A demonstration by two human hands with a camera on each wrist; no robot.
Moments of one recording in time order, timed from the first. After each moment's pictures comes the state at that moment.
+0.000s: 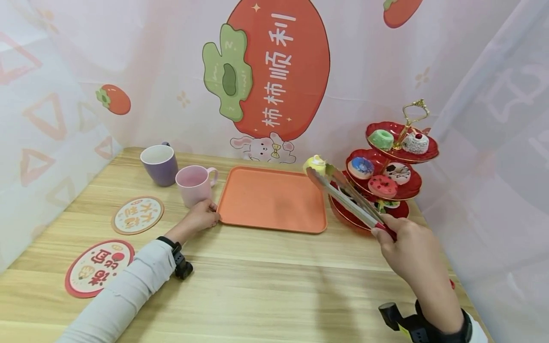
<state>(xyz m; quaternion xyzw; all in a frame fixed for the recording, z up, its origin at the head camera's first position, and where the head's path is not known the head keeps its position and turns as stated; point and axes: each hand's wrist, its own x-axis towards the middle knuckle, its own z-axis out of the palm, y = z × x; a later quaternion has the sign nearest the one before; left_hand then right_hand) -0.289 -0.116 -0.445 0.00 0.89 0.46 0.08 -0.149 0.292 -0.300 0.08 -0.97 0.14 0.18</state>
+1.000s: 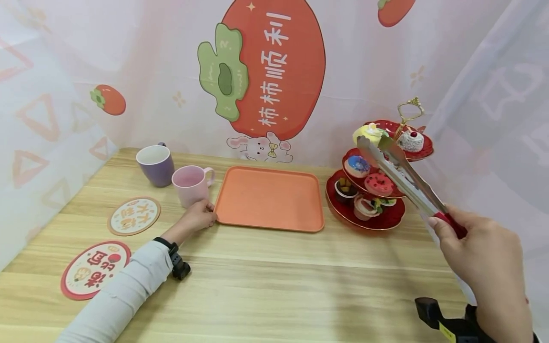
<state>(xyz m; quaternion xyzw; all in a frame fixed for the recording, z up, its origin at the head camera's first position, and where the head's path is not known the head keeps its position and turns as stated) -0.289 -0.116 -0.446 0.00 0.88 0.46 0.09 -0.129 0.343 -0.269 -0.02 -0.94 0.16 0.30</state>
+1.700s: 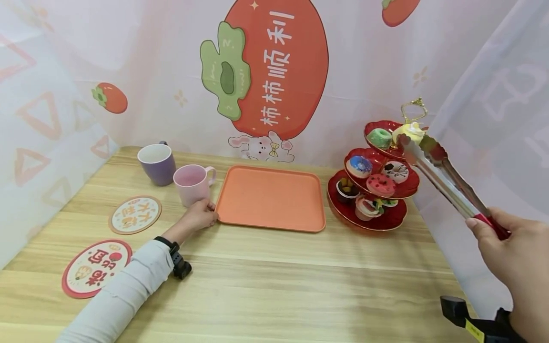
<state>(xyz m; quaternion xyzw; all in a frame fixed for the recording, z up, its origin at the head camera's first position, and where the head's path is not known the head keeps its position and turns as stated) -0.290 -0.116 -0.448 0.00 0.88 0.46 0.07 -0.146 0.420 -0.291 -0.10 -0.93 0.19 0.28</state>
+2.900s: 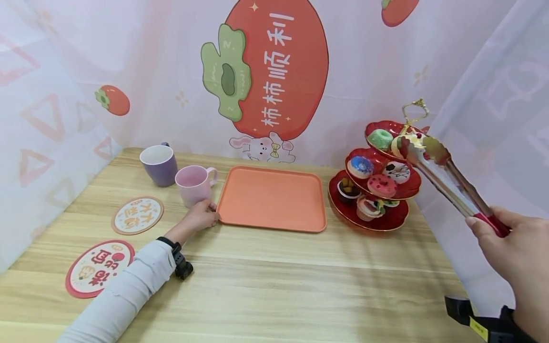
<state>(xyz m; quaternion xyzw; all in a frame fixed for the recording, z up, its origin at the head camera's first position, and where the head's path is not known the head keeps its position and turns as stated) -0.289 -0.114 -0.444 -0.02 0.88 0.47 0.10 -0.140 0.385 -0.268 -0.17 -0.94 0.18 0.22</state>
